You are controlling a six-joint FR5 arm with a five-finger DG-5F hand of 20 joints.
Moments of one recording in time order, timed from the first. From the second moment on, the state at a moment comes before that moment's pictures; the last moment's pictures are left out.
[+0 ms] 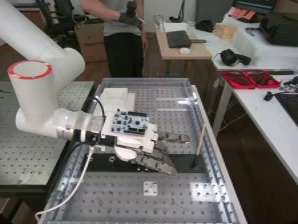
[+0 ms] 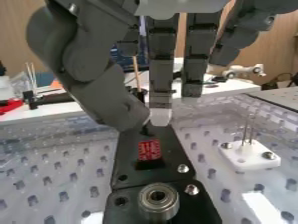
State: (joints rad) arm 1.33 -2.09 -1.79 -2.61 -1.73 -0.71
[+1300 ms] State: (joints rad) arm 1.32 -2.14 -1.80 -2.51 -1.77 -0.66
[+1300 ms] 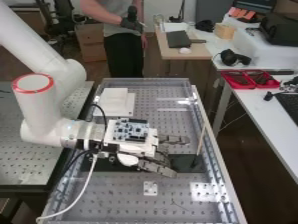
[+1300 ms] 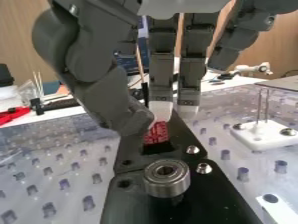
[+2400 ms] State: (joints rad) arm 1.31 -2.15 -1.84 -2.40 -1.75 -0.62
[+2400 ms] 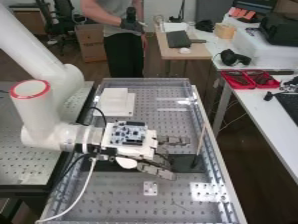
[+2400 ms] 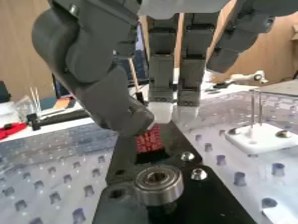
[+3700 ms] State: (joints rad) arm 1.32 -2.12 -1.85 -2.39 -1.75 -0.62
